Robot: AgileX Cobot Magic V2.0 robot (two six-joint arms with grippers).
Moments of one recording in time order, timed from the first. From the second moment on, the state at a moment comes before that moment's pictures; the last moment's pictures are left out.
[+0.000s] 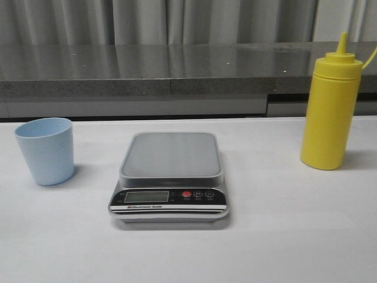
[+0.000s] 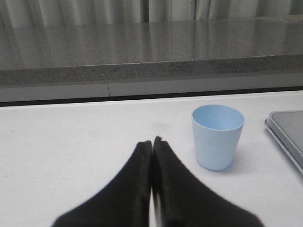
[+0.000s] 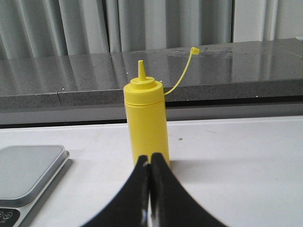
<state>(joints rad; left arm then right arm) -0.03 0.07 -0.07 0.11 0.20 -0.10 0.11 -0.01 0.03 0.02 0.02 0.11</state>
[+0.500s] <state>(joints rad) -0.03 0.67 -0.51 0.06 0.40 -0.10 0.11 -0.01 0.03 0.02 0.02 0.11</state>
